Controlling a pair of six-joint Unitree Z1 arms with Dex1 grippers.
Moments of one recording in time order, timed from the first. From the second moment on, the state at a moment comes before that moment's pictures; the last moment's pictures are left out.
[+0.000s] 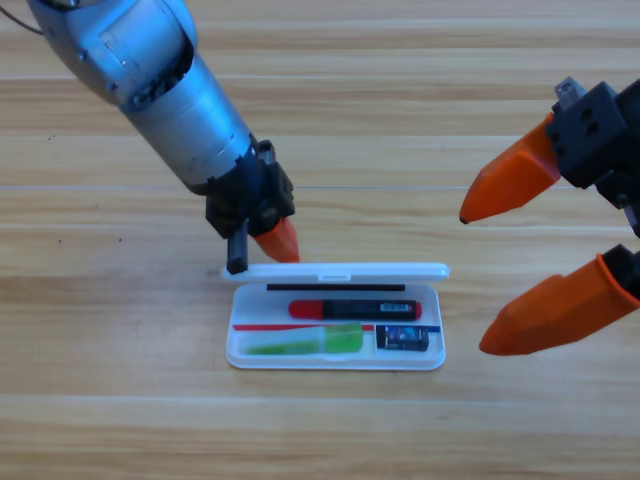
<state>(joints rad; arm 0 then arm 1) -0.68 2.00 -1.42 0.63 -0.20 0.71 0.95 1.52 -1.42 0.86 0.39 -0.45</state>
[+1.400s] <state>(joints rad) -0.75 2.00 -1.27 0.50 -0.20 0.71 0.95 1.52 -1.42 0.86 0.42 -0.45</state>
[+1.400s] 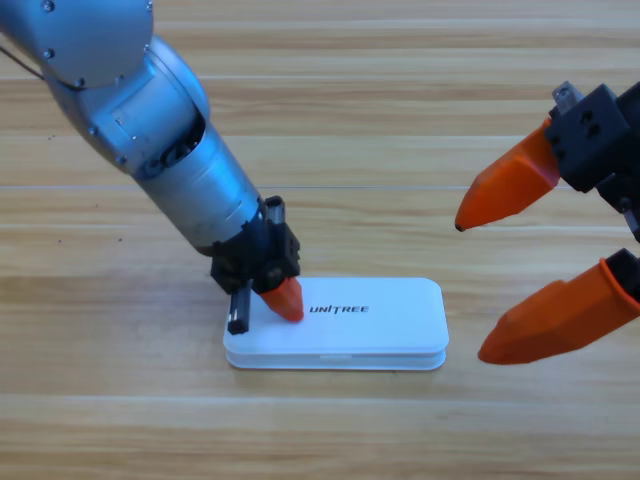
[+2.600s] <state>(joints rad) -0.83 1.63 -1.58 0.95 -0.28 0.65 0.95 1.52 -1.42 0.86 0.42 -0.44</state>
